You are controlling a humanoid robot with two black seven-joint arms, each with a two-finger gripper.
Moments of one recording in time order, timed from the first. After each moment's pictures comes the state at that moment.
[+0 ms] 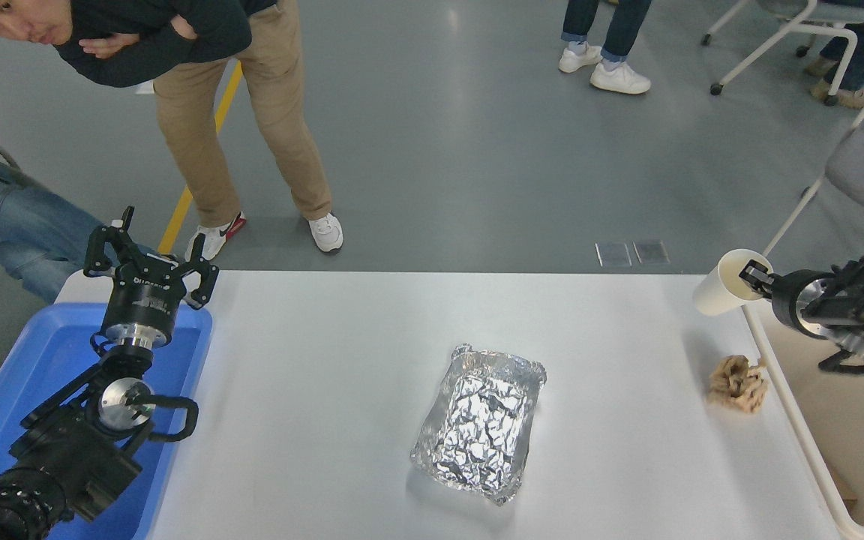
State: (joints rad) left arm -0.61 0.21 -0.91 -0.40 -0.07 -0.57 -0.53; right arm 1.64 -0.54 -1.30 1.01 0.16 -0.04 0.14
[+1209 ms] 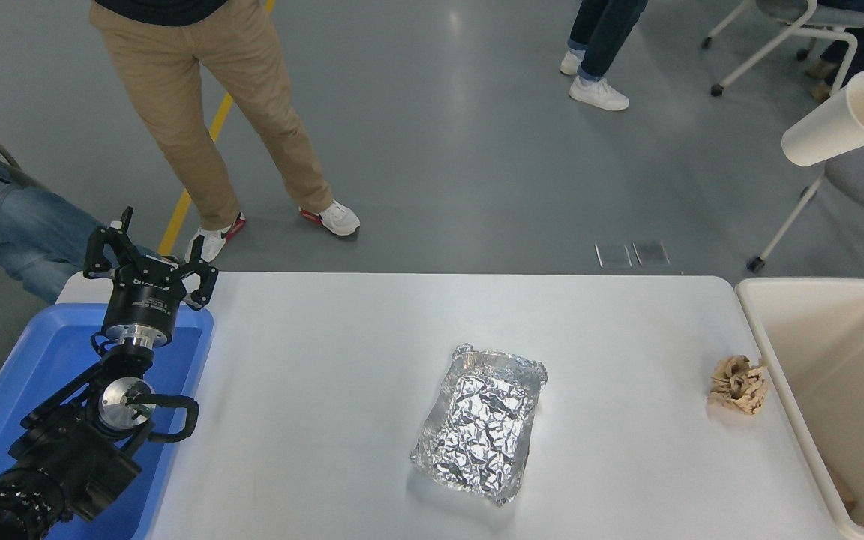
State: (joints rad) left arm -0.61 0.21 -0.91 -0.41 -0.07 -0.57 -0.53; right arm 1.75 -0.73 -1.39 0.85 0.24 0.13 0.12
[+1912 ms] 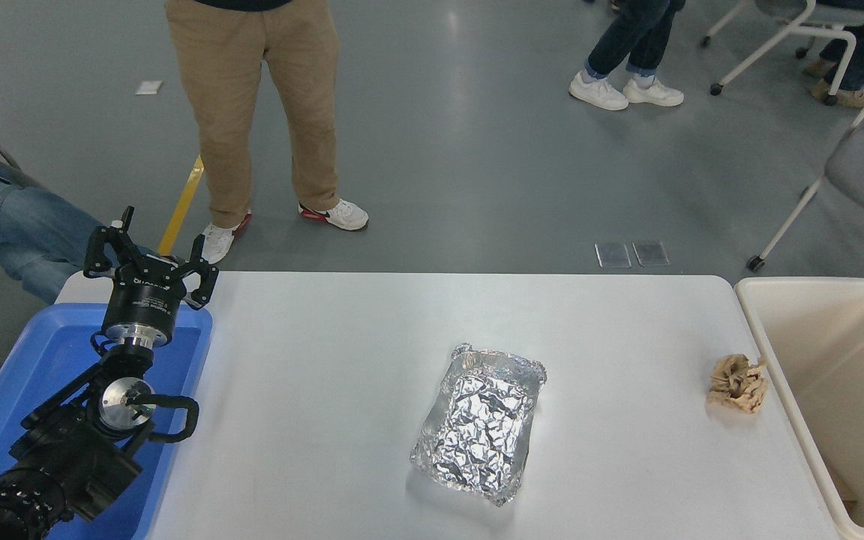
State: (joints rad) left arm -0.61 0.21 -0.91 -0.40 -0.07 -0.57 -0.53; right arm 1.02 -0.66 -1.08 0.55 0.62 -0.23 0.10
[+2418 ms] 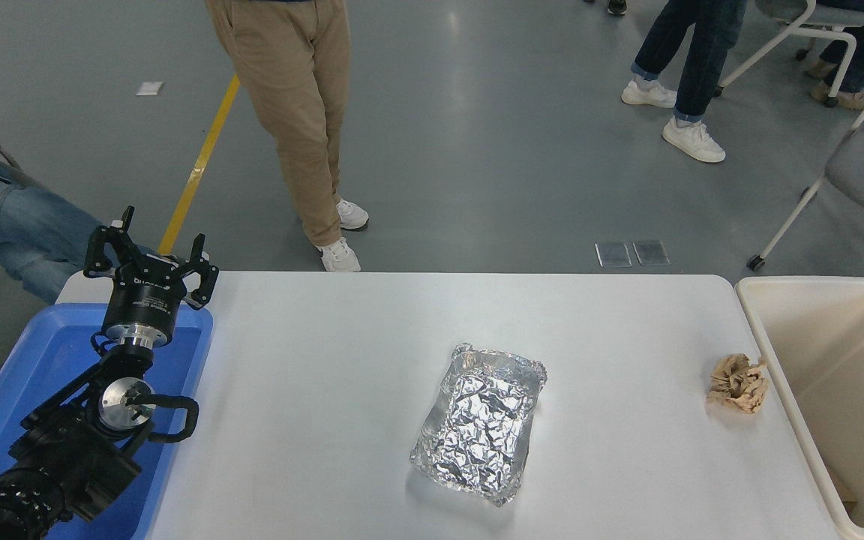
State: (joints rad) left arm -0.61 0.21 -0.91 -0.40 -0.07 -0.57 -0.53; right arm 0.77 -0.57 -0.80 0.42 0.61 -0.30 0.10
